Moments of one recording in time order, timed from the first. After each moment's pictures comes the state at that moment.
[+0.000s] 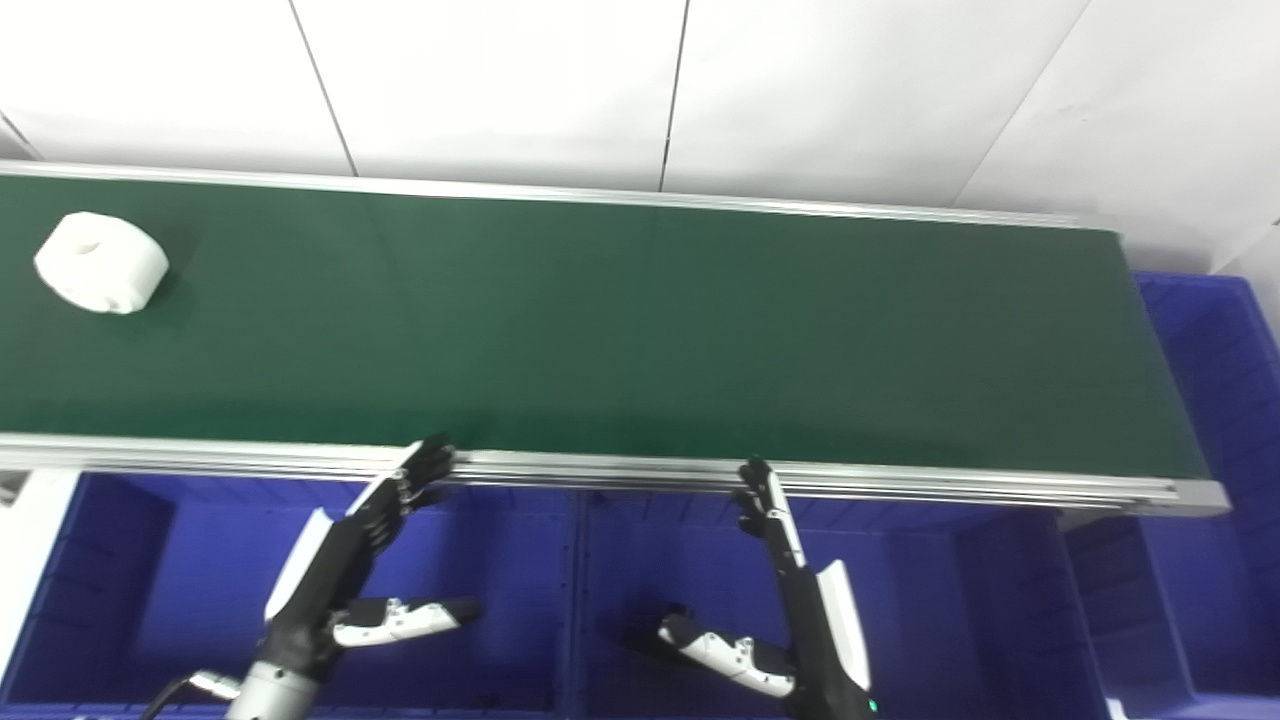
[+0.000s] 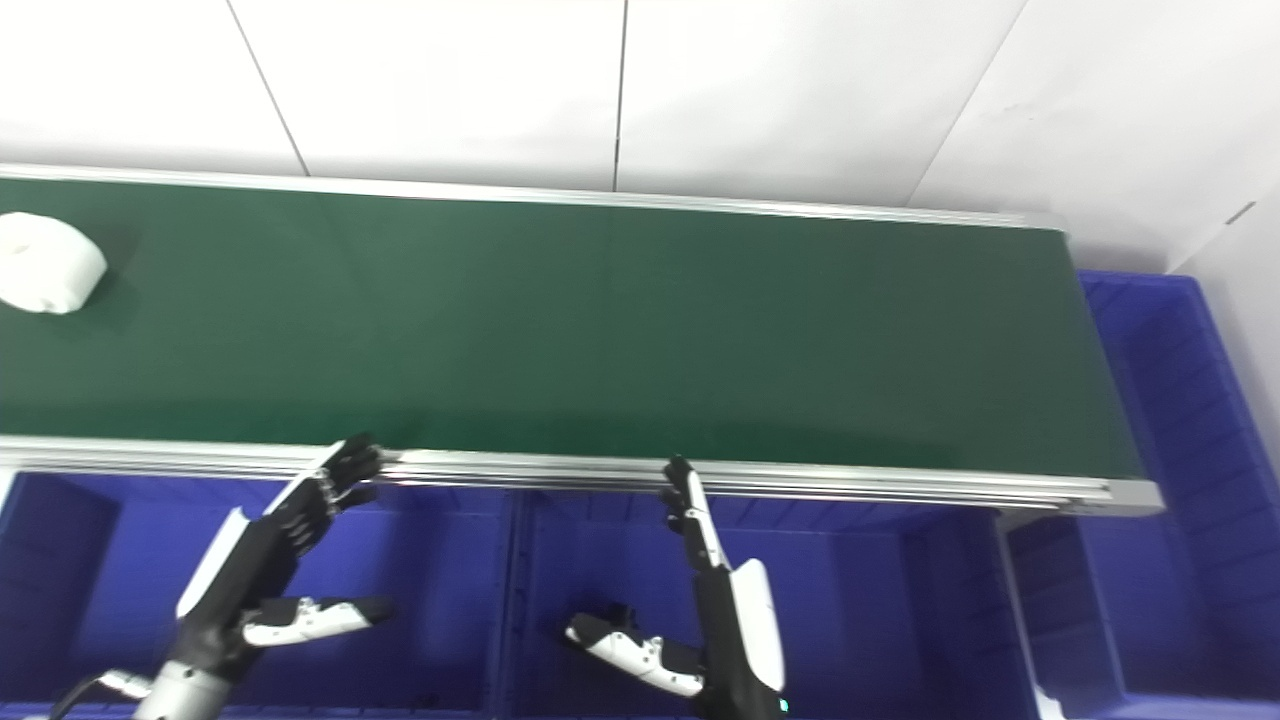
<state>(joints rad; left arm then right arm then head) 0.44 0.26 -0.17 0.00 -0.08 -0.45 -0.19 0.59 -0.01 0.34 -0.08 -0.52 -0.41 -0.26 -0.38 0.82</state>
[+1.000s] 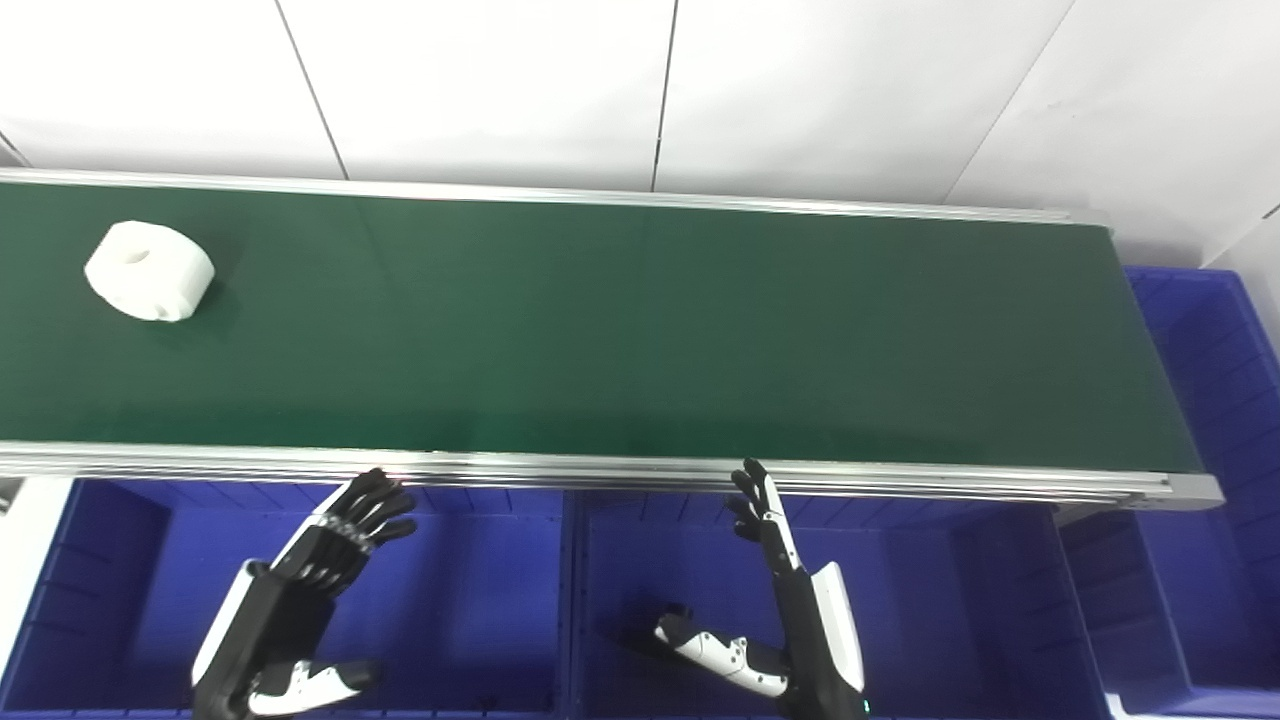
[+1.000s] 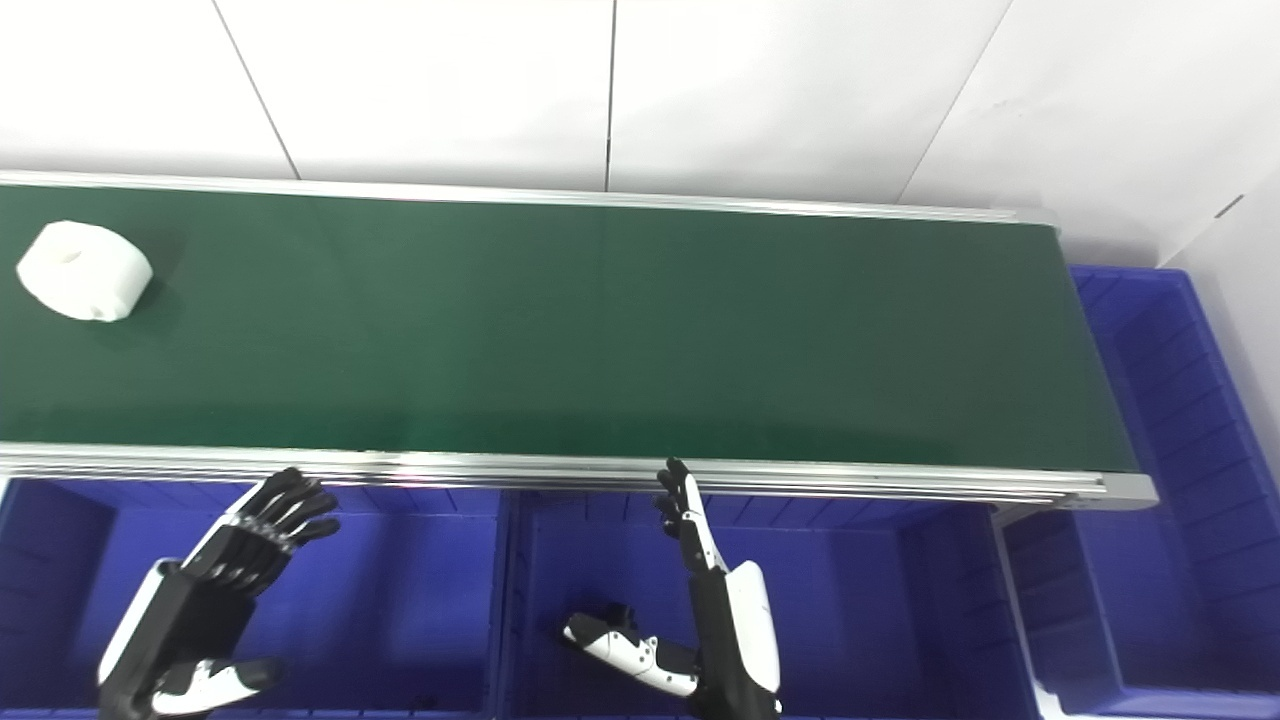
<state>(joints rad) 0.38 -0.17 0.69 0.08 -0.27 -0.45 -1.24 0.57 -0.02 0.35 -0.04 -0.53 -0.41 -0.30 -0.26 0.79</state>
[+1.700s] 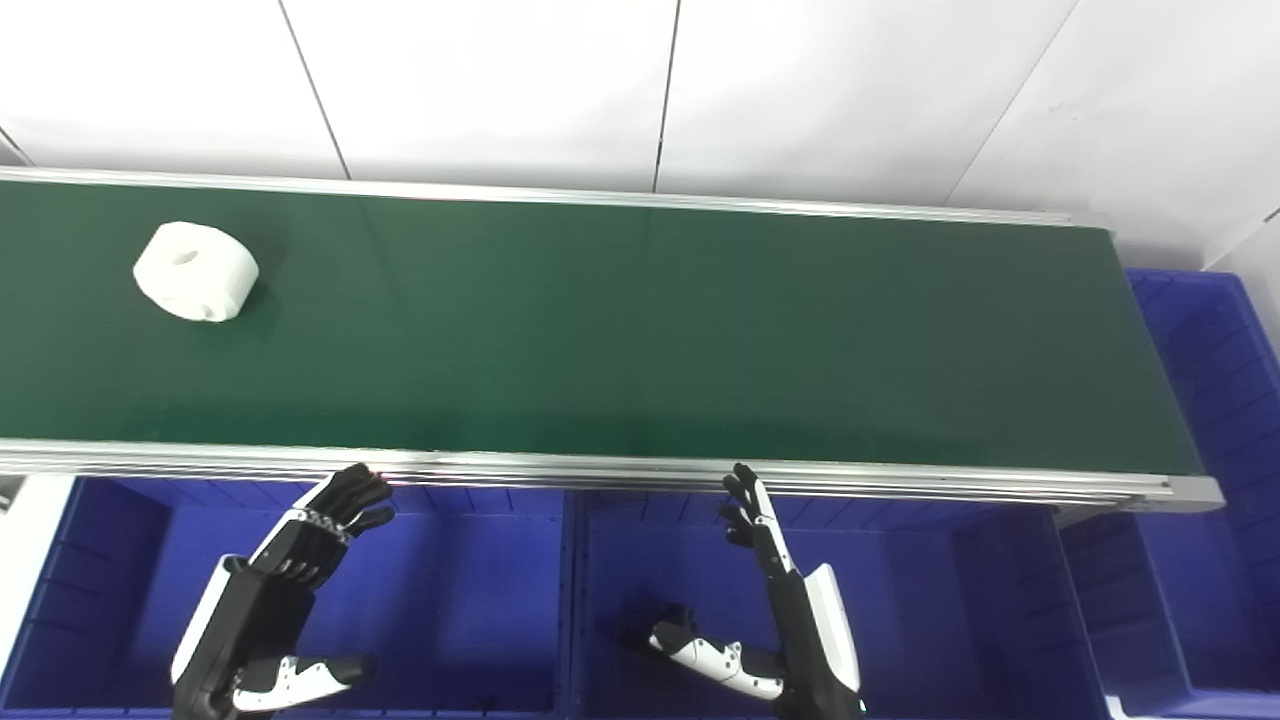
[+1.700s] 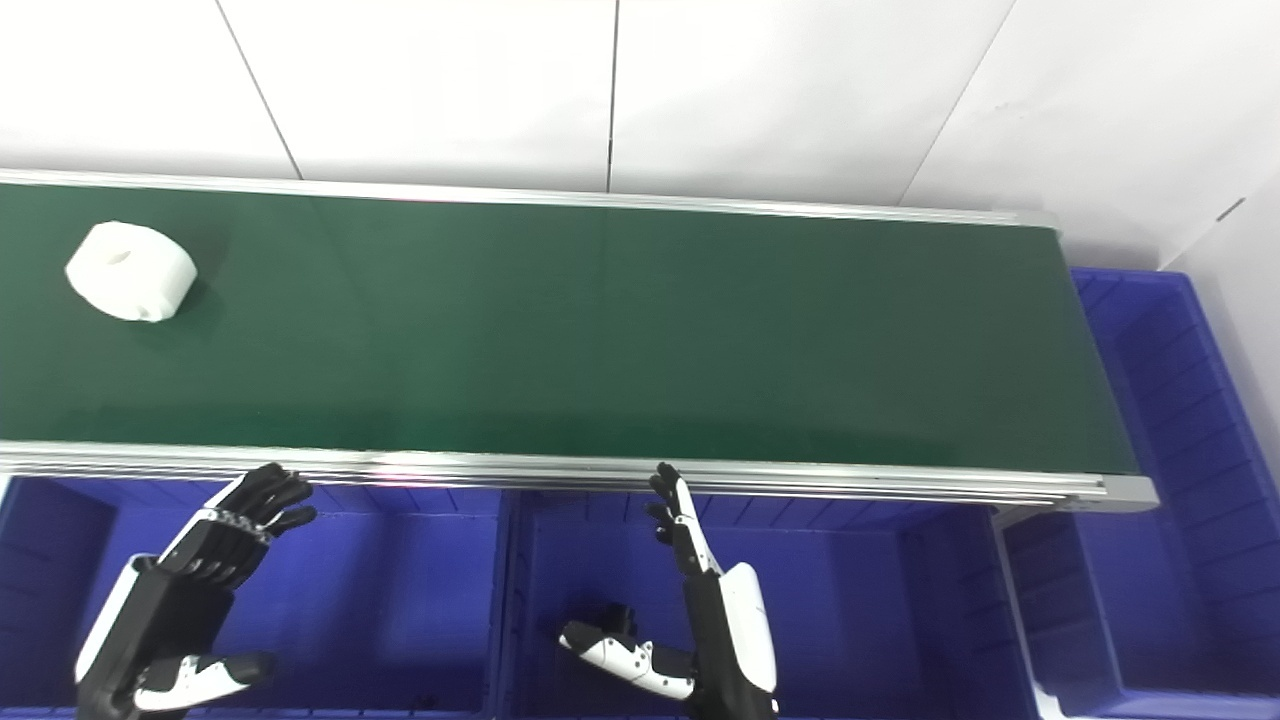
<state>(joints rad) 0.35 -0.18 0.72 0.05 -0.25 -0.45 -1.24 0.55 -0.06 0.39 -0.01 -0.52 -0.41 -0.33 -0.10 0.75</state>
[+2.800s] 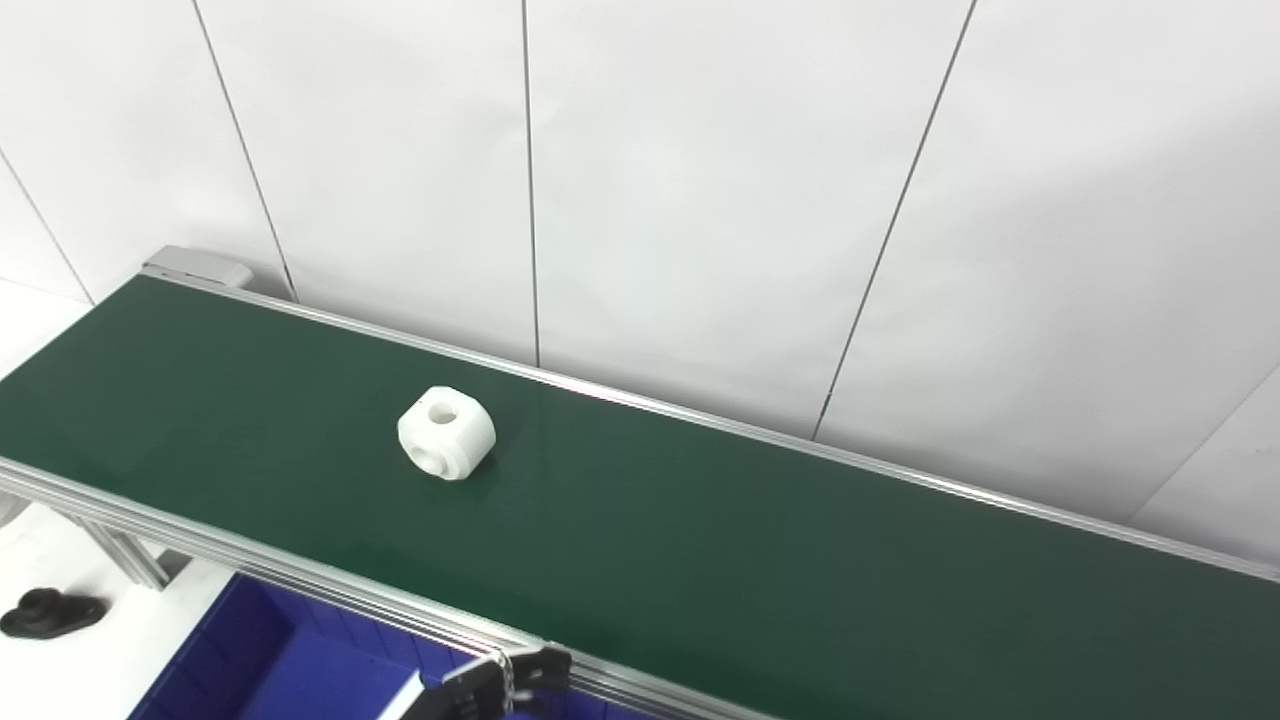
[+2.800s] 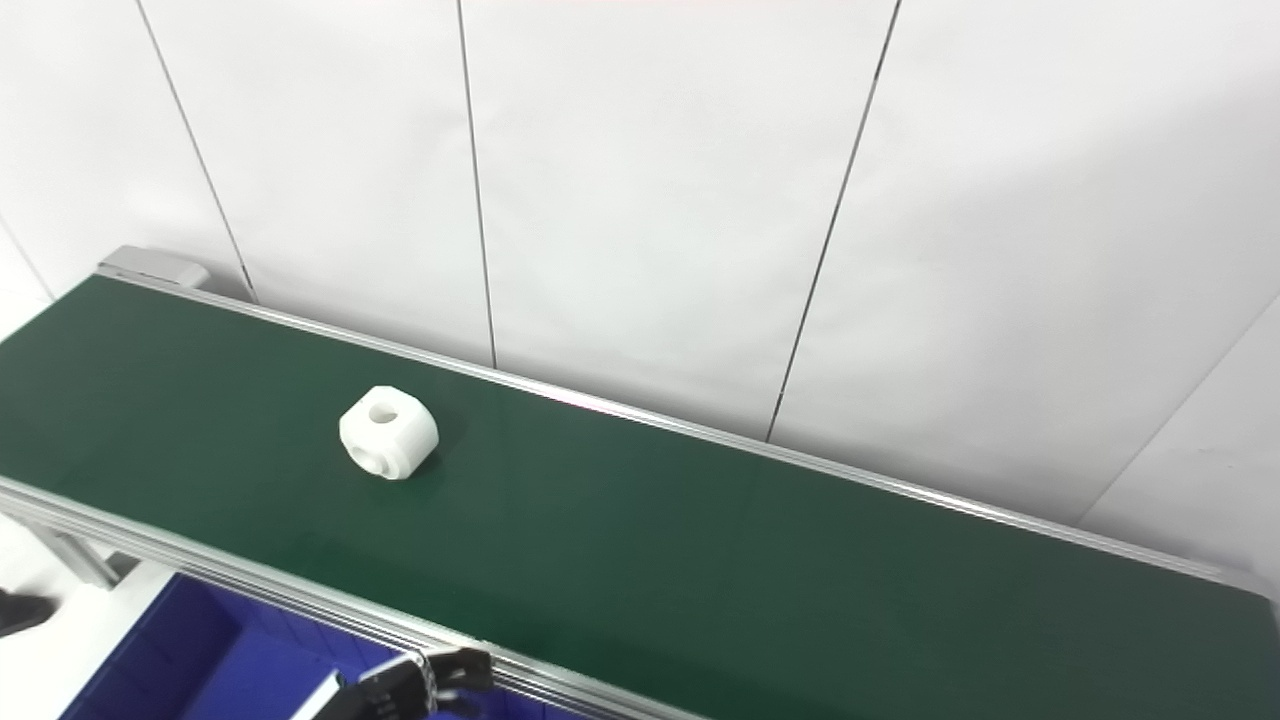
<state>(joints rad) 0.40 -0.12 0.40 -0.10 -0.09 -0.45 -0.81 0.44 -0.25 0.64 0.14 -0.38 -0.41 -0.63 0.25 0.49</state>
